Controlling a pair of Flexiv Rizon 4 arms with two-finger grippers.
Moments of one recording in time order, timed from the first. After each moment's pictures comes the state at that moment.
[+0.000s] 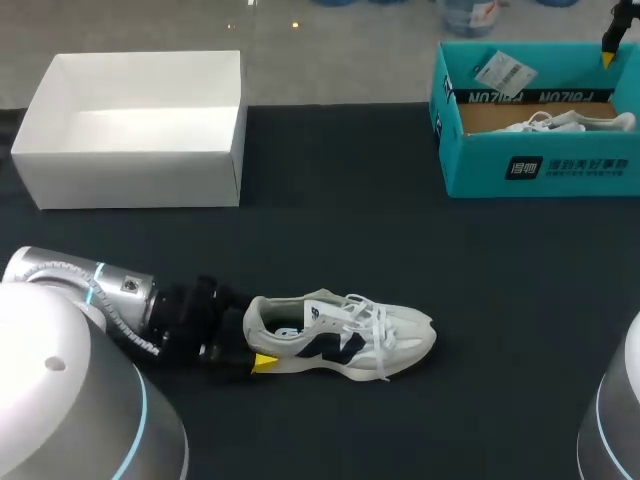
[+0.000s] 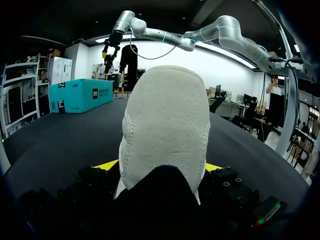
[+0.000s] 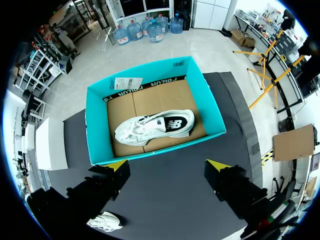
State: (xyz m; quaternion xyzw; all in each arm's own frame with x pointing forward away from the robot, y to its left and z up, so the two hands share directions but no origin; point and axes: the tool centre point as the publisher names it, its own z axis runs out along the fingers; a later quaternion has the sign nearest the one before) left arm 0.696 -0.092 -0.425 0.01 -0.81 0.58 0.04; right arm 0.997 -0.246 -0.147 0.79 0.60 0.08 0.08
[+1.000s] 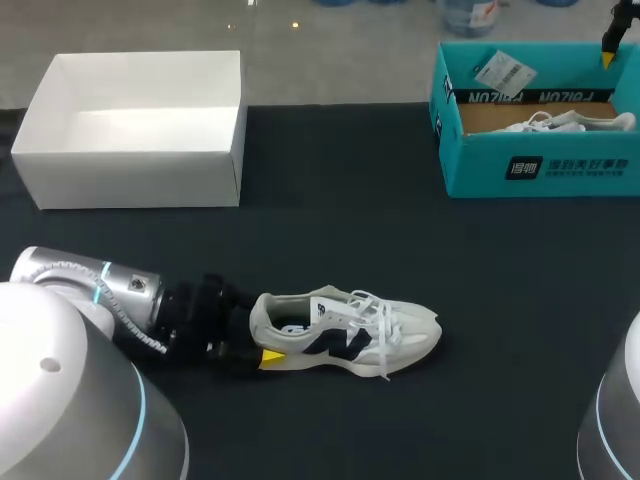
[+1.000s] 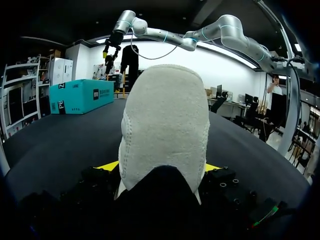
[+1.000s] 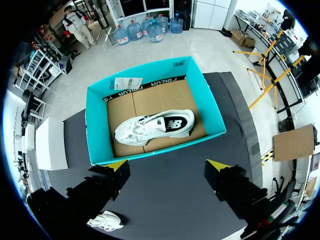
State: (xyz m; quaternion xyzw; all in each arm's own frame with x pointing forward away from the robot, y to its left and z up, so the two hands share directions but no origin) left arm 0.701 -0.101 -0.425 0.01 -0.81 0.58 0.04; right arm 0.997 -0.246 -0.147 0.79 0.60 0.08 0.08
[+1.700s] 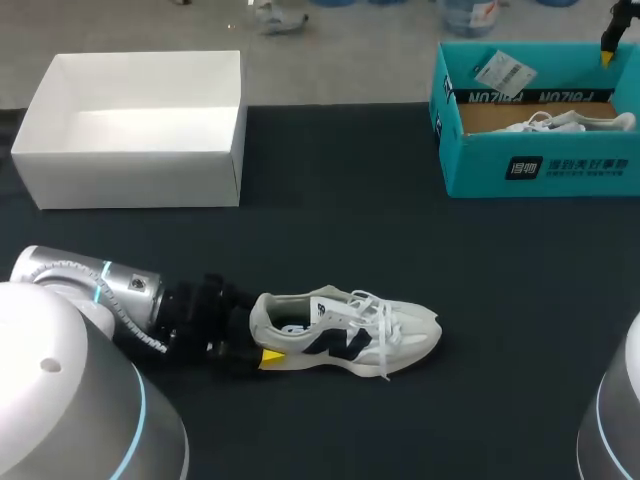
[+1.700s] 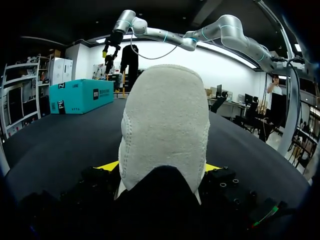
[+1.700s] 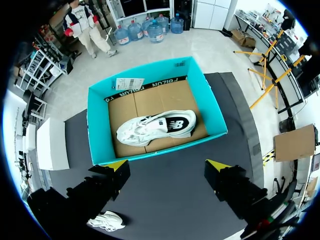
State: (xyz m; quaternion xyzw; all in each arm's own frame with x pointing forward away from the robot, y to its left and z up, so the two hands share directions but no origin) left arm 0.701 -0.101 -0.425 0.01 -0.81 0.58 0.04; right arm 0.999 -0.238 -0.146 0.79 0.60 0.09 0.08
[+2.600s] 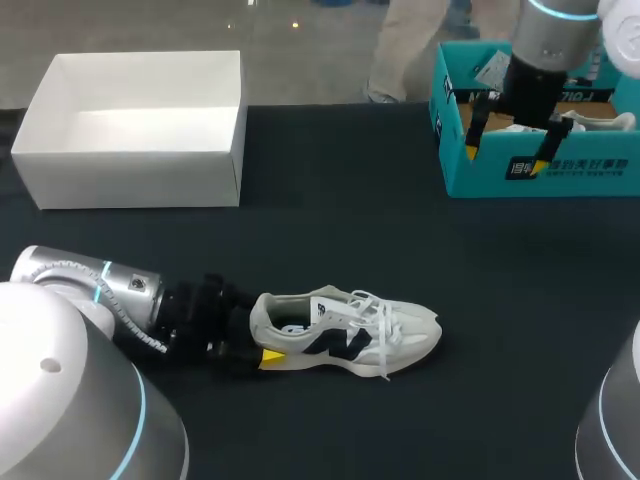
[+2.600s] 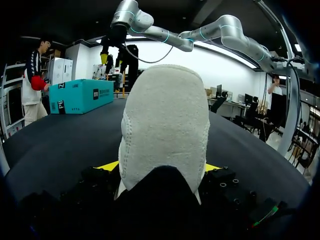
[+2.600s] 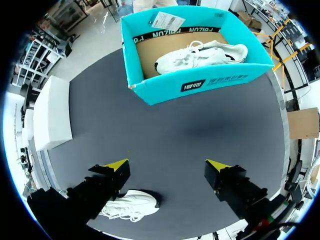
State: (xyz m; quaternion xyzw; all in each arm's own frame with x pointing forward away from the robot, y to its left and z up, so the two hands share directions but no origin) left arm 0.701 -0.101 -0.425 0.01 -0.81 0.58 0.04; right arm 0.880 -0.024 -0.242 0.80 0.60 0.04 -0.01
